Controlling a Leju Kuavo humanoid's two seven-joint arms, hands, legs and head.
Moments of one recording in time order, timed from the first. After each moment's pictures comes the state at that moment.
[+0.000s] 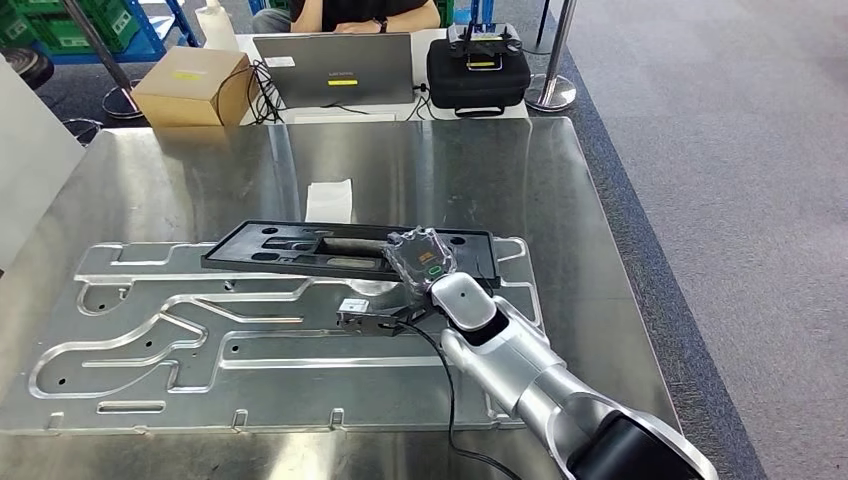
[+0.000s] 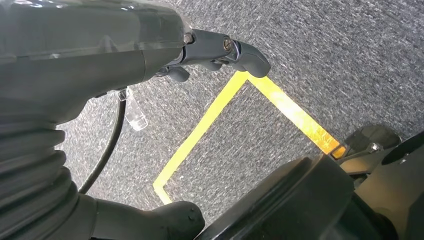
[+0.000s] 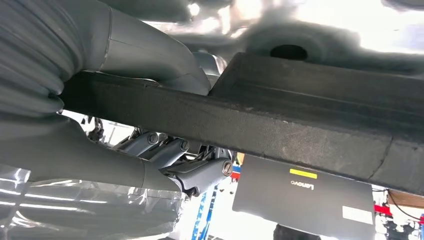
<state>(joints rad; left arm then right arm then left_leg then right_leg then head) -0.05 -0.08 0.25 -0.17 -1.11 0.03 -0.24 -0.75 0.16 0.76 -0.77 1.24 -0.15 0.14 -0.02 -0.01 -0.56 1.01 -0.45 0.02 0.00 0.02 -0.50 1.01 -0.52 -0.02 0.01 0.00</state>
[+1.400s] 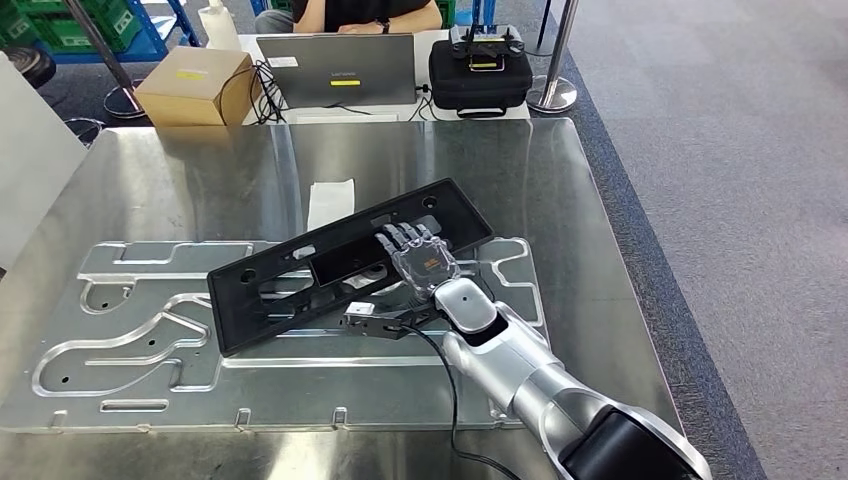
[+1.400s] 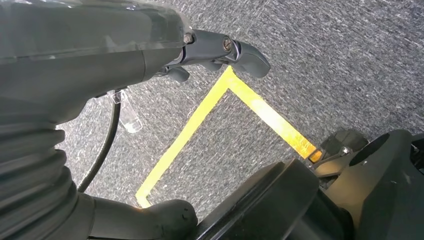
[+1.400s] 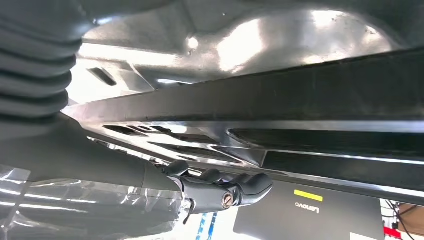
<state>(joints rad) -0.05 -0.08 0.25 -0.17 -1.12 0.02 -0.32 -0.77 0.18 0.74 -0.64 1.24 -0.20 0.12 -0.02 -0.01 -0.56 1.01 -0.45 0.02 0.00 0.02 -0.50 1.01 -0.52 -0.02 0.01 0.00</state>
